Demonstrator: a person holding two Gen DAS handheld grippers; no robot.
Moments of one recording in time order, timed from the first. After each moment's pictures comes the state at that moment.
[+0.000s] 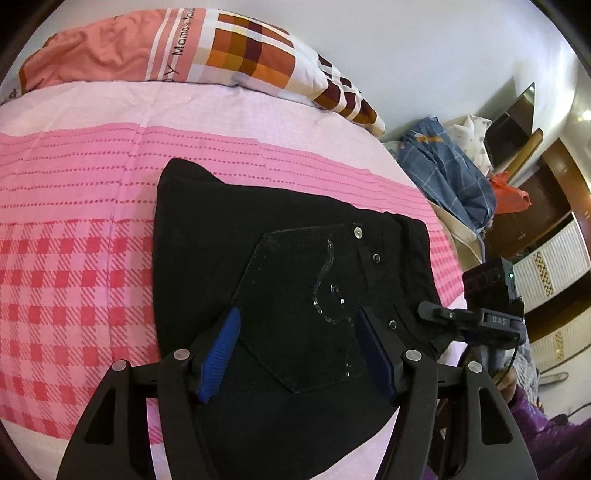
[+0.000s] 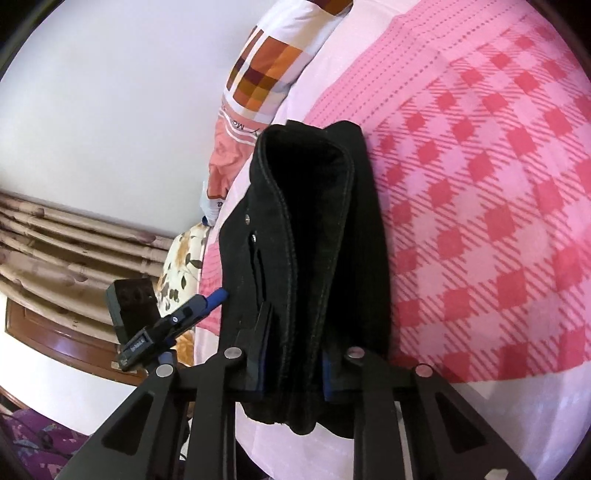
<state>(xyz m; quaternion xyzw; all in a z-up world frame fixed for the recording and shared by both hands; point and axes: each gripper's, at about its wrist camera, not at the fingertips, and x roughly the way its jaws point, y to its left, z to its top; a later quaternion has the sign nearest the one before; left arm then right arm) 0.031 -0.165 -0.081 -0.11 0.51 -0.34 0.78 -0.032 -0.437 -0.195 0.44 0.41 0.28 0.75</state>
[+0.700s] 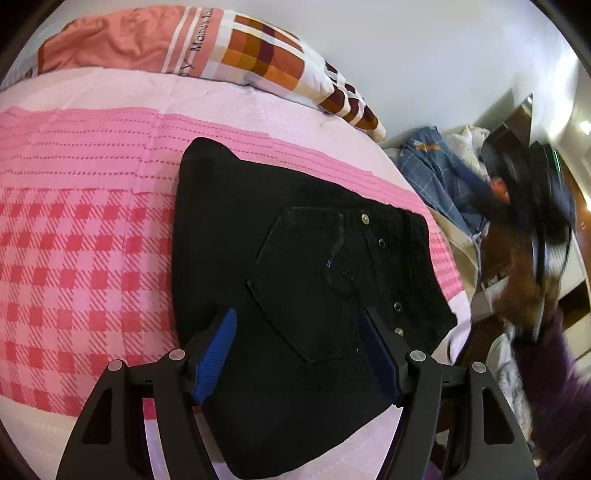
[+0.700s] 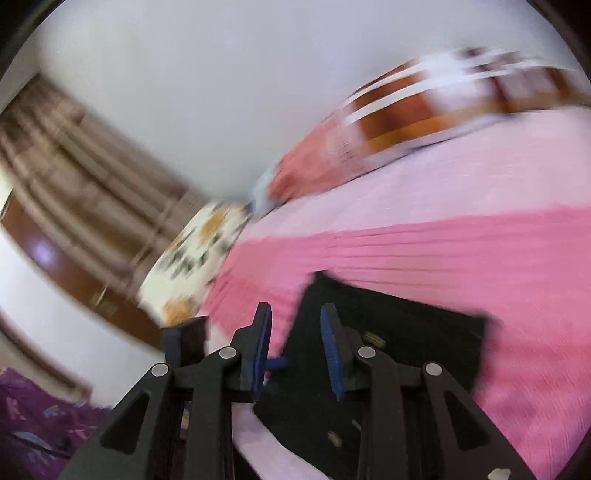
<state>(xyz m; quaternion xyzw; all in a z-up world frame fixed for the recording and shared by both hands) 0.009 -0.143 -0.091 -0.13 0.50 -0.34 0.79 0.055 -0.378 -0.039 0.26 0.37 0.38 0.81</state>
